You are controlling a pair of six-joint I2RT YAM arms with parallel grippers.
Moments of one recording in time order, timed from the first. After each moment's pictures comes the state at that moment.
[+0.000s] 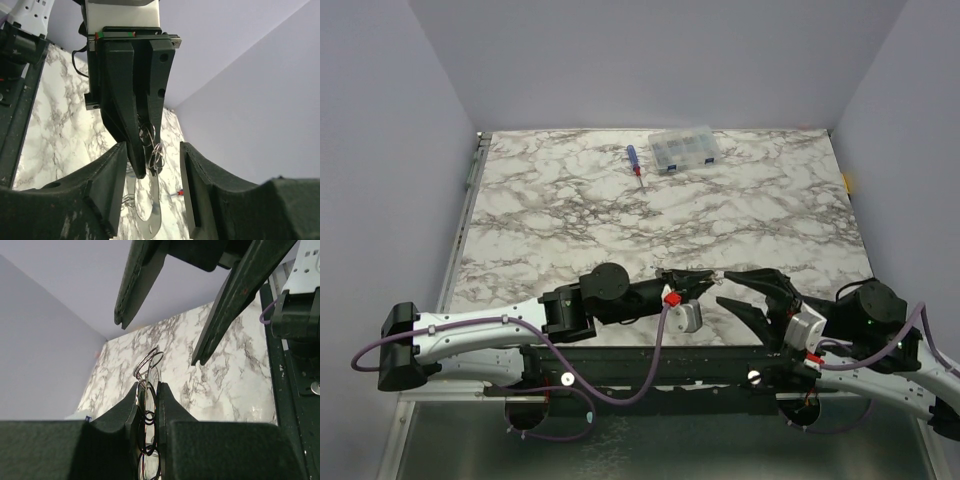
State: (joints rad) left arm -1.33 1.07 0.86 0.25 0.05 0.60; right arm 1.15 0.35 0.74 -0.25 -0.24 -0.80
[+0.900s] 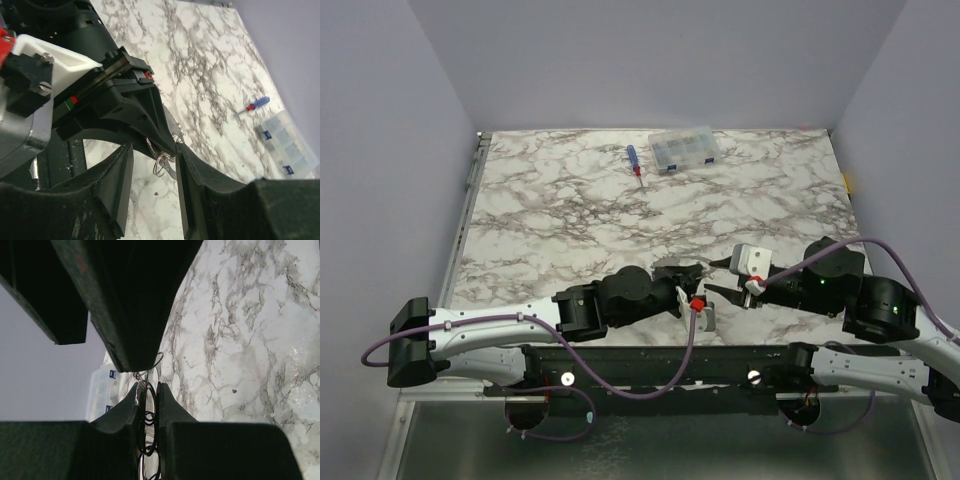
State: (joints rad) left arm -1.33 1.14 0.86 0.12 -0.16 0.77; right arm 1.15 0.72 1.13 -0.67 -0.05 -0.41
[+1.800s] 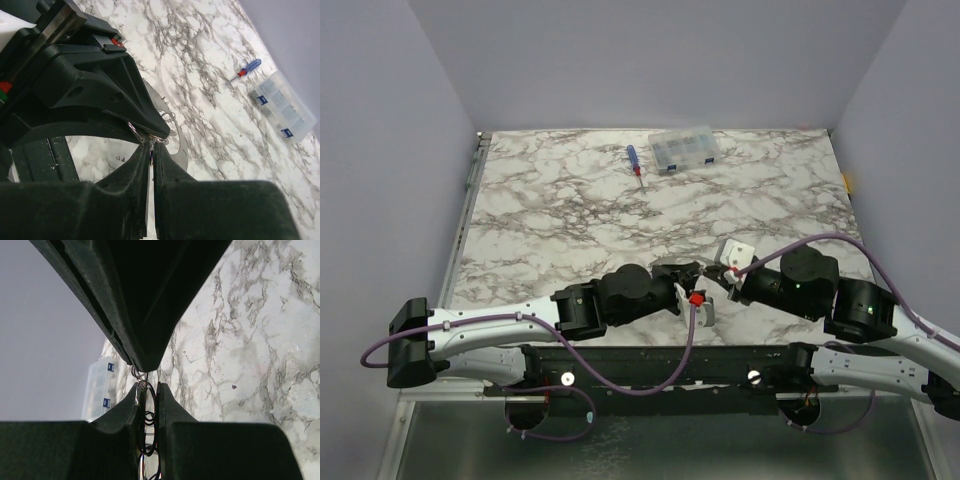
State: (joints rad) left arm -1.32 1.14 0.86 0.09 -0.17 0.74; right arm 1.15 0.75 1.02 -0.61 0.14 -0.33
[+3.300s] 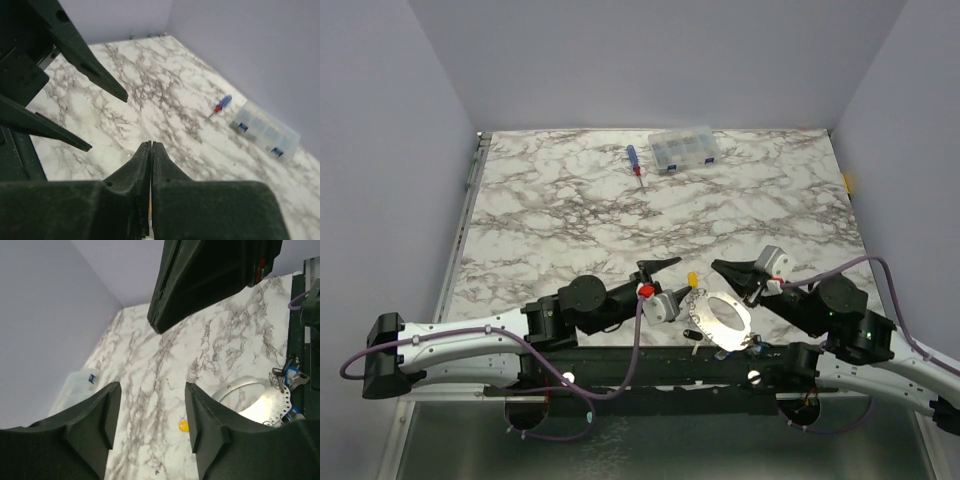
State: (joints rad) left arm -1.33 0.94 0.72 0.26 -0.13 0.53; right arm 1.15 0.46 0.68 -0.15 0.18 -0.32
